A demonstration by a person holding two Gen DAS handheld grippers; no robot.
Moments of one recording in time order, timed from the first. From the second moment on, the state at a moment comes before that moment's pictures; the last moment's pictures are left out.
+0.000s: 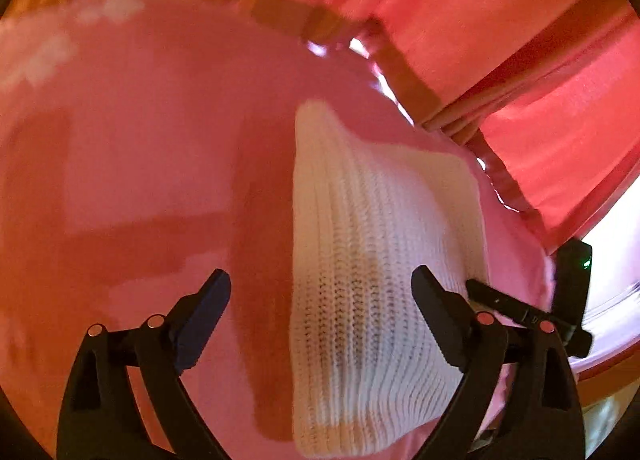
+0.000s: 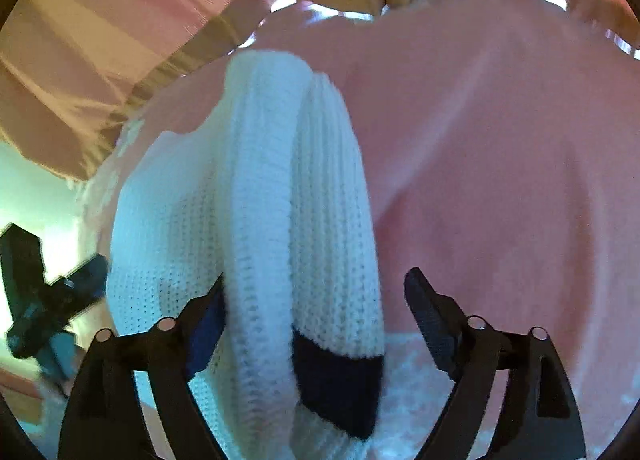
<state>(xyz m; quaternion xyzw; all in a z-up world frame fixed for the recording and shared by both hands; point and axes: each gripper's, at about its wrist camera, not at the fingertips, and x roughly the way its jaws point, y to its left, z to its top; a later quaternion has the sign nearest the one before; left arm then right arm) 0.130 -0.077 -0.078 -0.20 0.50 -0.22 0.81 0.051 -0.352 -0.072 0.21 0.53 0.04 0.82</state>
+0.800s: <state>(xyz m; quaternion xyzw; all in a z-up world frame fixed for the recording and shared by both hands) 0.107 -0.199 -0.032 -0.12 0.47 -0.32 0.81 -0.005 -0.418 -0.025 0.26 0.46 0.01 0.85</state>
